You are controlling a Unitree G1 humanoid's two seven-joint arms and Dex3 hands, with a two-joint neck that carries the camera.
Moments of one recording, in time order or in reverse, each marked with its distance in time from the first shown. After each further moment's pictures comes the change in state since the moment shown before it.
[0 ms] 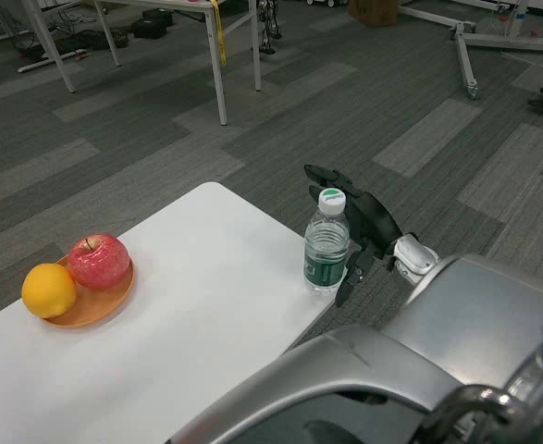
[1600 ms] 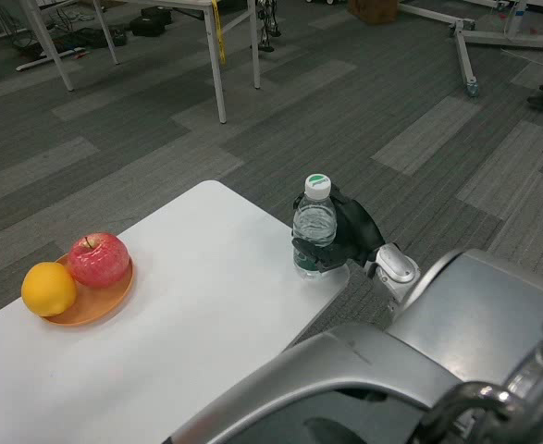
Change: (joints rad) left arm -0.001 0.000 -0.007 0.000 0.000 0.000 0.000; right arm -0.092 0.107 -0.022 0.088 -0.010 0.000 0.025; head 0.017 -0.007
